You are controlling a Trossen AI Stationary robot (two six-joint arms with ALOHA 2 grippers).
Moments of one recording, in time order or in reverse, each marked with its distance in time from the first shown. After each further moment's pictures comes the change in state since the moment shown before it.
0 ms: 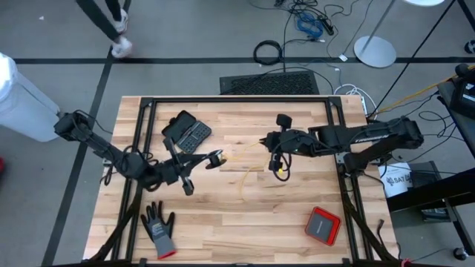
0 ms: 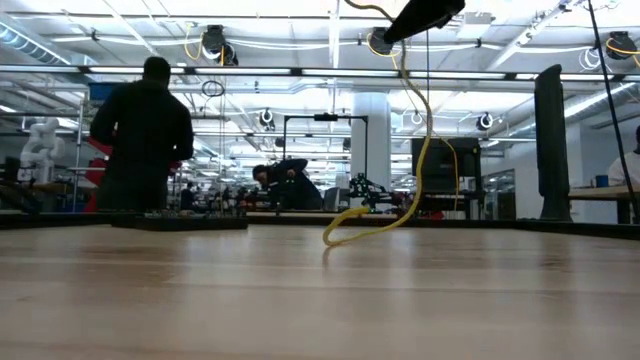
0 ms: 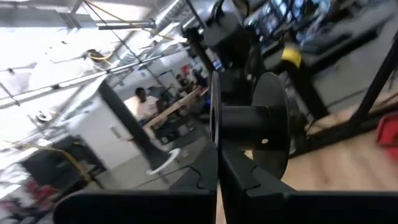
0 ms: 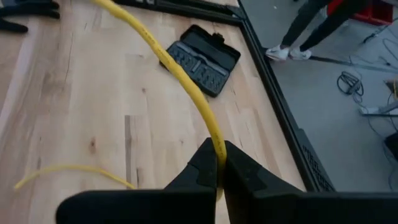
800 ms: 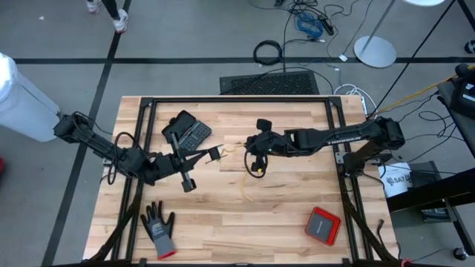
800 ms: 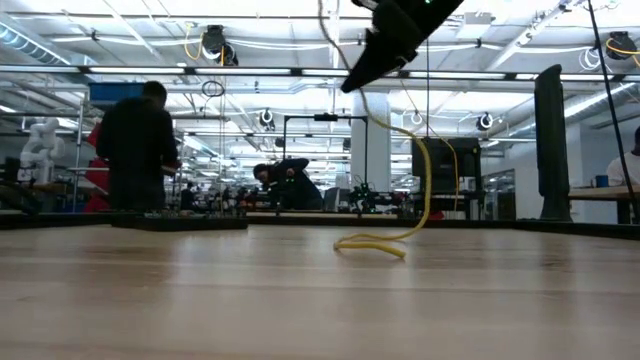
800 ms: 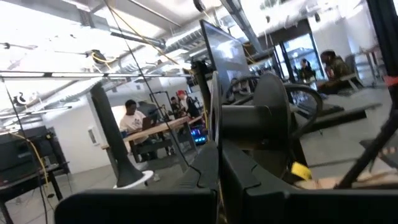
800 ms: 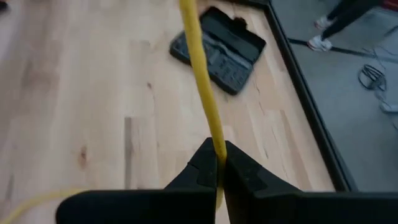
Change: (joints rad) left arm 0.061 0.034 0.000 0.193 0.117 -0.167; right arm -0.078 0.222 0.000 0.184 -0.110 -0.046
